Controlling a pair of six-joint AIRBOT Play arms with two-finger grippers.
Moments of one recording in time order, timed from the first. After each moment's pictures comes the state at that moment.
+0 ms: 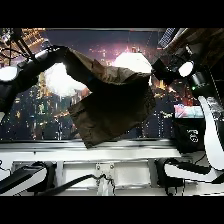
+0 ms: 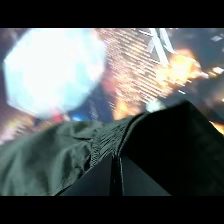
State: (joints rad) left arm -0.10 -1.18 1.11 0.26 -0.53 -0.70; right arm -0.01 -1.38 1.28 -1.25 0.86 2.05
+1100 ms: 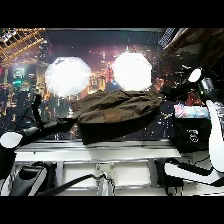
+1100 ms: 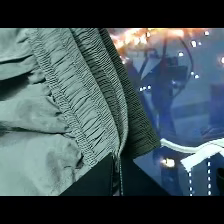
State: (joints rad) left arm -0.10 -0.49 0.37 0.61 -0.96 -1.21; right arm -0.13 -1.34 1.18 -1.41 1.29 1.71
